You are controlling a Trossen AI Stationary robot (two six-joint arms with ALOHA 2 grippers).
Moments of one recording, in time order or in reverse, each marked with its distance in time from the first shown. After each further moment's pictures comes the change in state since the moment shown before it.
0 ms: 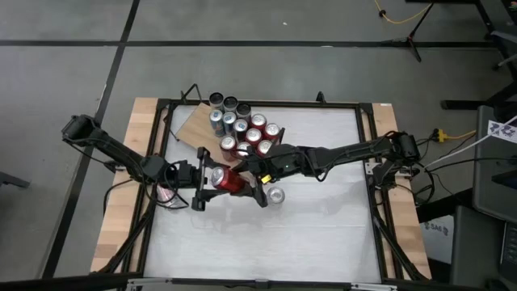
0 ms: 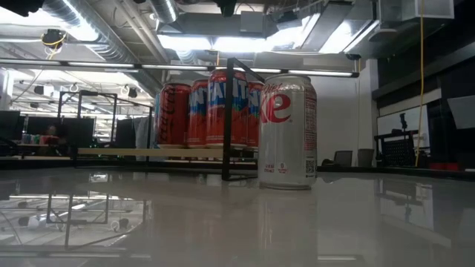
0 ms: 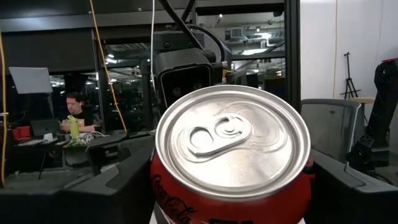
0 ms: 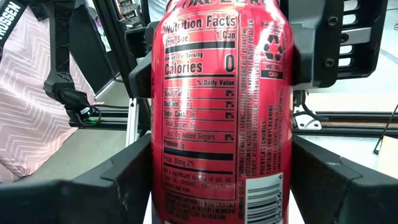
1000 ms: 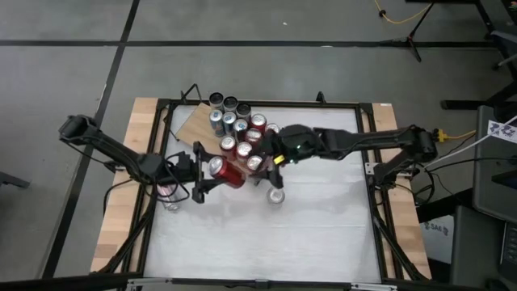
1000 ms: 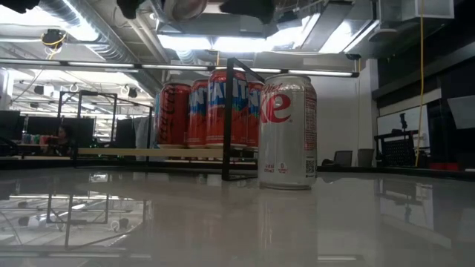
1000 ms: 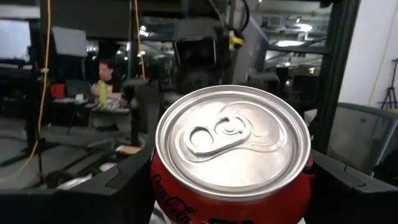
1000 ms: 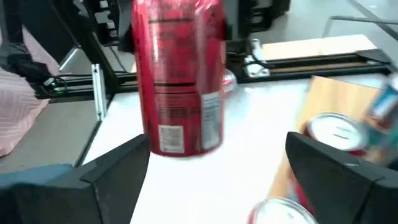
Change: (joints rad) left arm 0.010 -0.102 -0.002 -0.165 -0.133 -0.154; right arm -0.100 -0.176 0.002 -0.401 0.013 -0.002
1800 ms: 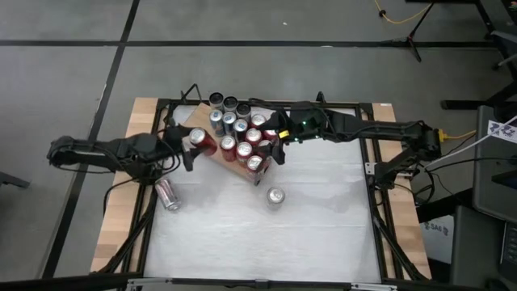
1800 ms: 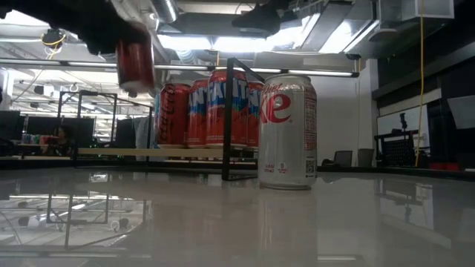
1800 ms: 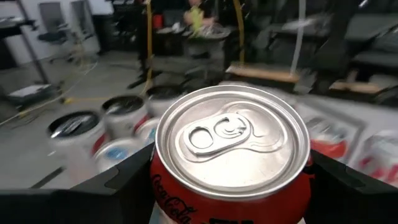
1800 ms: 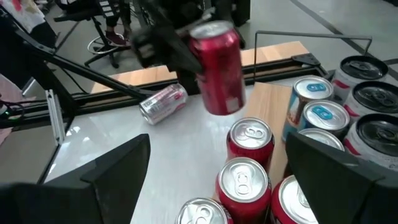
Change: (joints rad) left arm 0.360 -0.490 0.002 -0.908 -0.004 -0.078; right arm -0.152 -0.052 -0.001 -0.029 -0.010 -0.003
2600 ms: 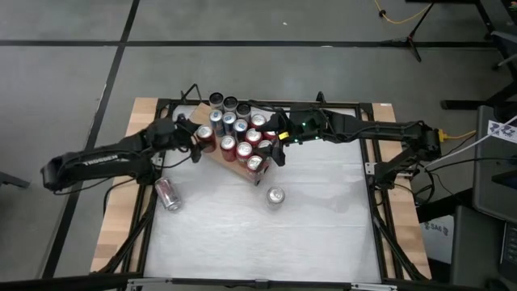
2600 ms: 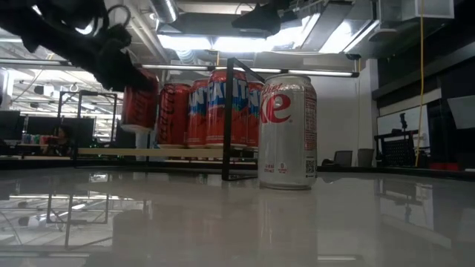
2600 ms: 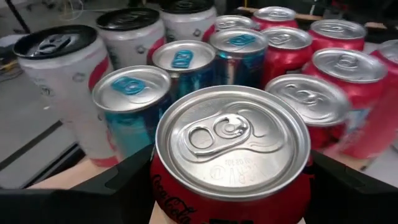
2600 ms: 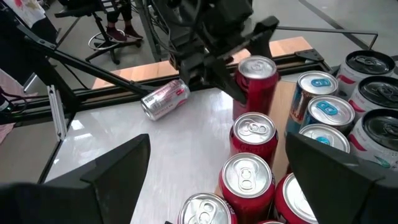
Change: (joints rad) left arm 0.490 0.142 -0.086 0.037 0.487 0.082; right arm 0.002 0.001 0.000 -0.013 0.000 0.001
